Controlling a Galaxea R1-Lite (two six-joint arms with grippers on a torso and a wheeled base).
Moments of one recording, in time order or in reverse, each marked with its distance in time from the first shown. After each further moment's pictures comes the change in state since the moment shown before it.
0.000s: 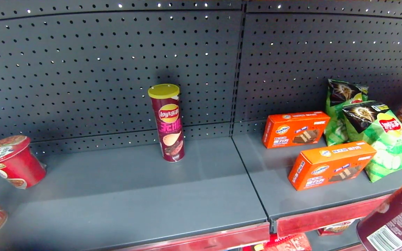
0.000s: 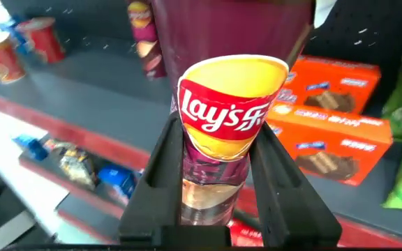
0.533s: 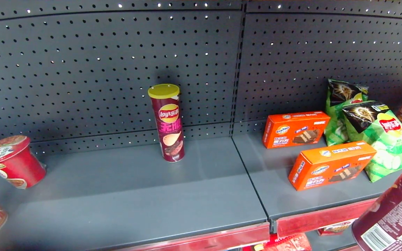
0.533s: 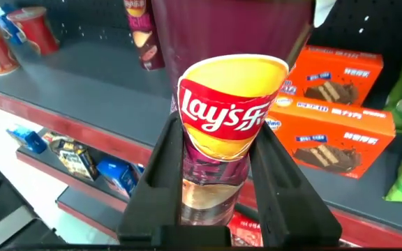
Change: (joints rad) left arm -0.004 0.005 0.001 0.001 -0.042 0.043; right arm -0.012 0.043 -0.005 0.009 -0.007 0.001
